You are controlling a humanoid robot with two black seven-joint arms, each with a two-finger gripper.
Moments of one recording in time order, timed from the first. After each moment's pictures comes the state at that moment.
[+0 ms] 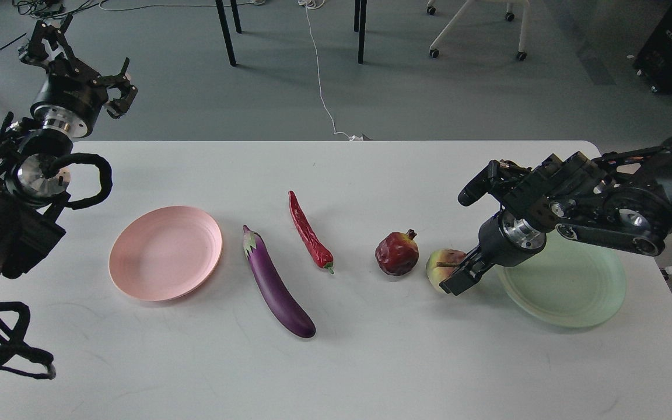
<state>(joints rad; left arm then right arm) -0.96 0.32 -0.65 -0.29 -0.26 -0.49 -0.31 1.47 -0.39 -0.66 1.09 -1.35 0.49 0.39</state>
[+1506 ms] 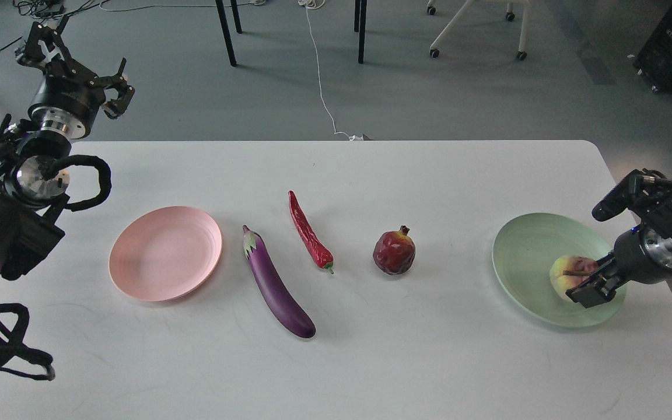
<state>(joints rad) -0.95 0.32 -0.65 -0.29 -0.26 -0.49 -0.33 1.44 -0.86 -0.65 1.26 -1.68 0.49 0.37</state>
